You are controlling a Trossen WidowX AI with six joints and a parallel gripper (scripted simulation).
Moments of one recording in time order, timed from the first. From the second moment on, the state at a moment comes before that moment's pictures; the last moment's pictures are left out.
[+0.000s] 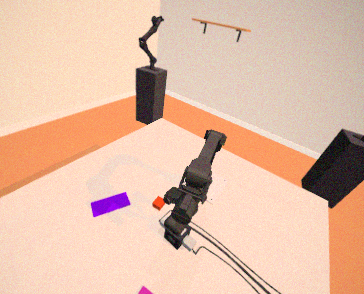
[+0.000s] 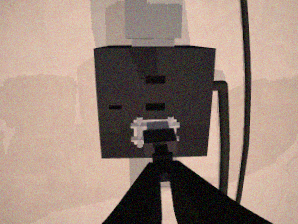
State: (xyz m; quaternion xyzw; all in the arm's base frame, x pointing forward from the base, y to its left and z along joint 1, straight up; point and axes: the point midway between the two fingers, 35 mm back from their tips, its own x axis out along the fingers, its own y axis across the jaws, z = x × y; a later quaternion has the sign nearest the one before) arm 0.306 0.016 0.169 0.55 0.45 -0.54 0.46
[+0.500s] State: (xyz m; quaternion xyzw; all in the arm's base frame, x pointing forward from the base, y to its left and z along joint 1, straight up) arm 0.306 0.017 0.167 0.55 0.45 -0.54 0.46
